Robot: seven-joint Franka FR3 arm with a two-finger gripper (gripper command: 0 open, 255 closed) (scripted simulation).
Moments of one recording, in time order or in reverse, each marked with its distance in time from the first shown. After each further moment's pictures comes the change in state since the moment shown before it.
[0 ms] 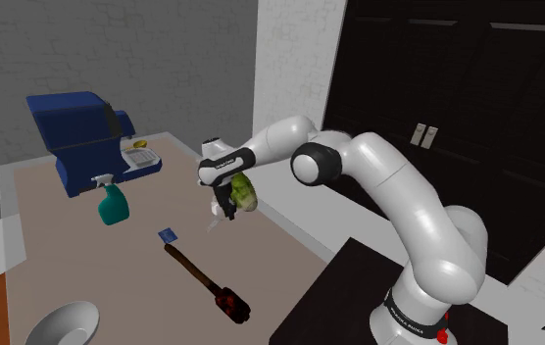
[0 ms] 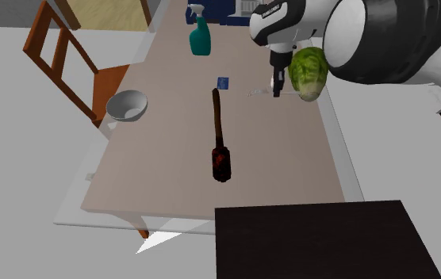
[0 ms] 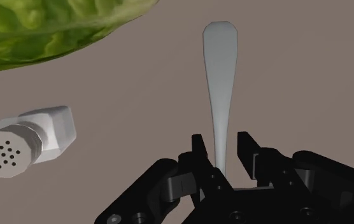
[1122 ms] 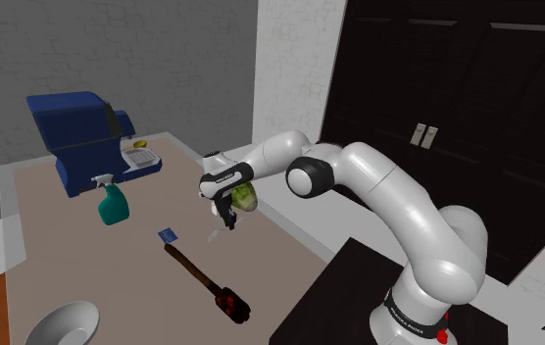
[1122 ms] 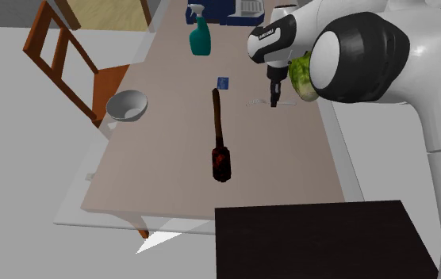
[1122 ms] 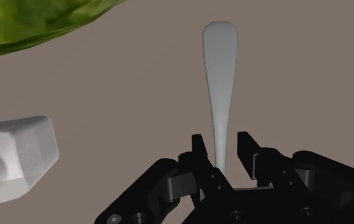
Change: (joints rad) arm 0.000 0.126 -0.002 0.077 -0.001 0.050 0.002
